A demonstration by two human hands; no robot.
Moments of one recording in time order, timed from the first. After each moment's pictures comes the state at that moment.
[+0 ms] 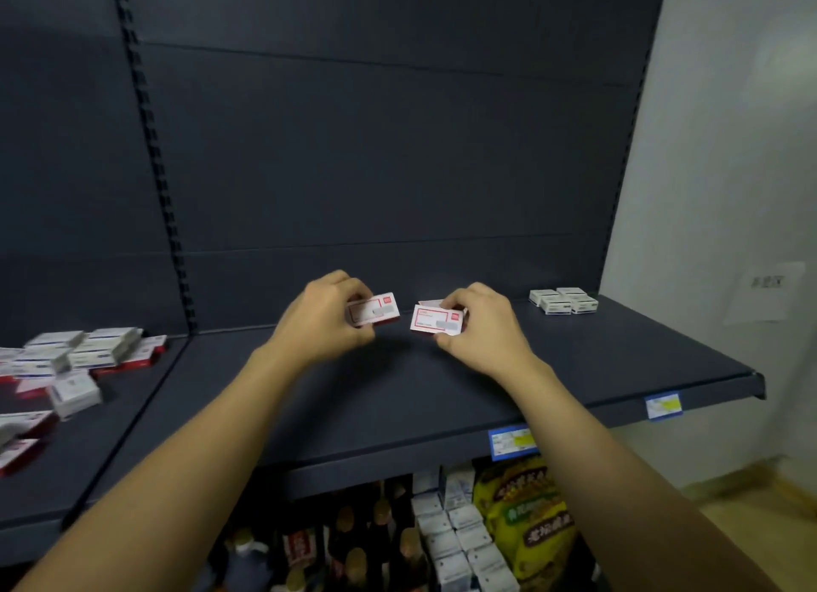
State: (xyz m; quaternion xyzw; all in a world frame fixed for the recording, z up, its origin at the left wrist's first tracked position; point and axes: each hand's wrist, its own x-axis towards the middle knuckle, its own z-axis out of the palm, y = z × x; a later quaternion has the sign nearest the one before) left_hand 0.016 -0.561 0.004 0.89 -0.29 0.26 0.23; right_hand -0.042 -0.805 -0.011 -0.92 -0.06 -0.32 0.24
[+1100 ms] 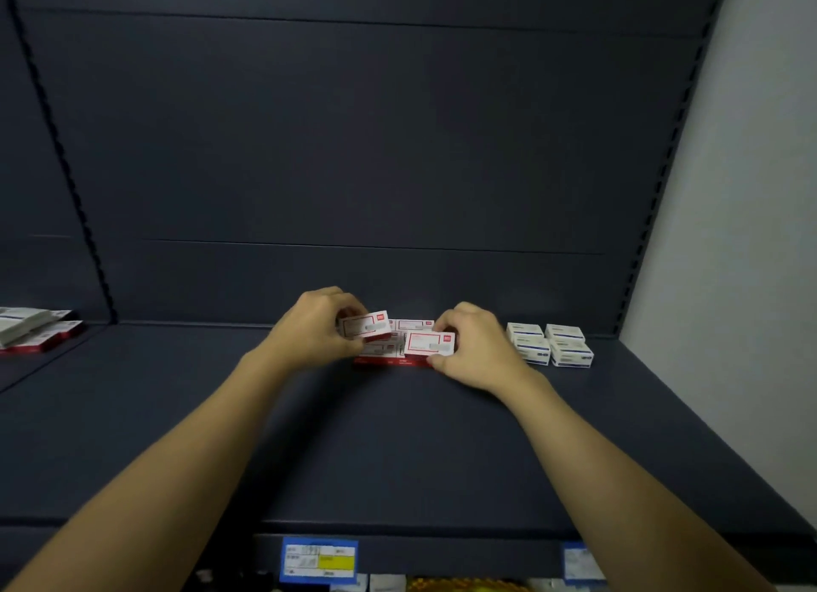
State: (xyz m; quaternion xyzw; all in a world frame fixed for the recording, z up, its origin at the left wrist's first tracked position) left_hand 0.097 -0.739 -0.012 0.95 -0.17 0.20 0.19; right_hand 0.096 -0.999 -0.030 -0.93 -0.19 -0.20 0.24
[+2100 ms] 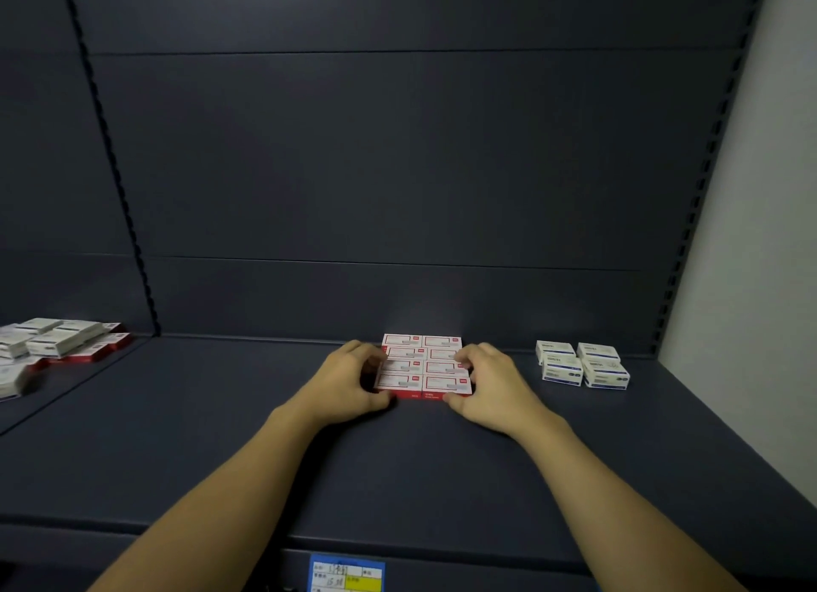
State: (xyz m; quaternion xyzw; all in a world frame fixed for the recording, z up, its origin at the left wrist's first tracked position) left_hand 0.090 -0.736 -0.067 0.94 -0.14 0.14 0.27; right_hand 0.102 -0.990 -0.067 -0.93 -0.20 -0.15 0.27
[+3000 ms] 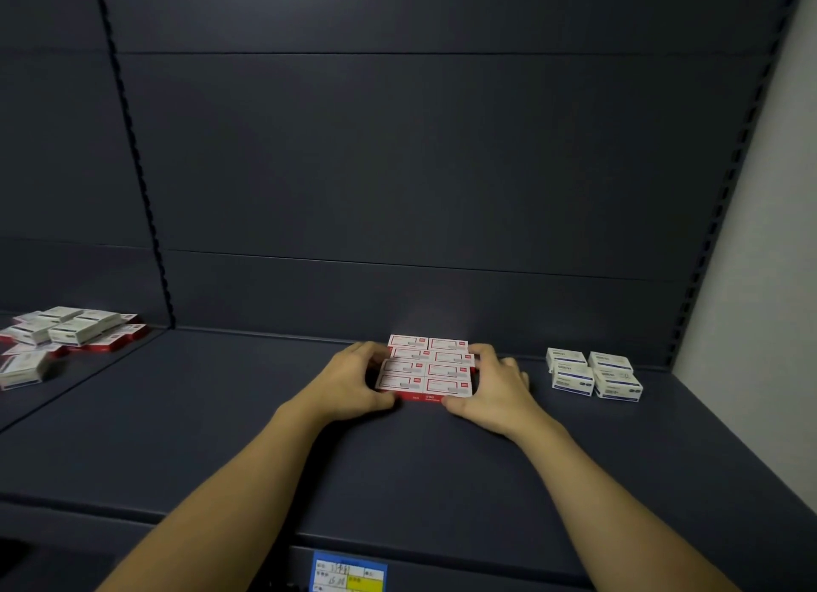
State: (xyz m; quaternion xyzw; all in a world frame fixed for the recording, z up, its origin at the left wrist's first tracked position) left_hand 0.091 -0.734 -0.066 0.94 -0.12 0.11 0.31; right_hand 0.101 -0.981 -0.064 -0.94 -0.12 -0.10 0.30
